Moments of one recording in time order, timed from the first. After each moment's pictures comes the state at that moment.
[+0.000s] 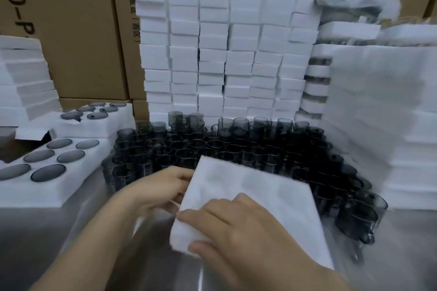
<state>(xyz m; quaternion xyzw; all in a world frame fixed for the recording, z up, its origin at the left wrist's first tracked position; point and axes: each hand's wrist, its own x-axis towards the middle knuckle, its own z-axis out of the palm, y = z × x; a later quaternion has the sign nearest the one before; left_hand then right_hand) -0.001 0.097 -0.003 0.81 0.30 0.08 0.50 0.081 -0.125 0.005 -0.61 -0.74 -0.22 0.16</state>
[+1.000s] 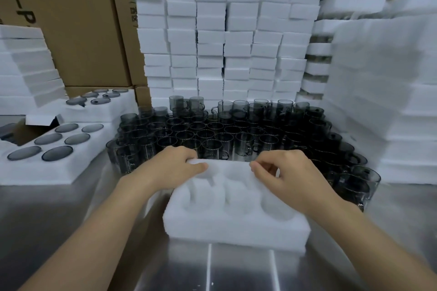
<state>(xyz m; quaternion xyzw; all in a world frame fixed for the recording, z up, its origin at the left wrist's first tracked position) 0.010 0.099 -0.013 0.92 0.29 0.10 0.24 0.185 -0.139 -0.002 -0.76 -0.57 -0.07 0.30</state>
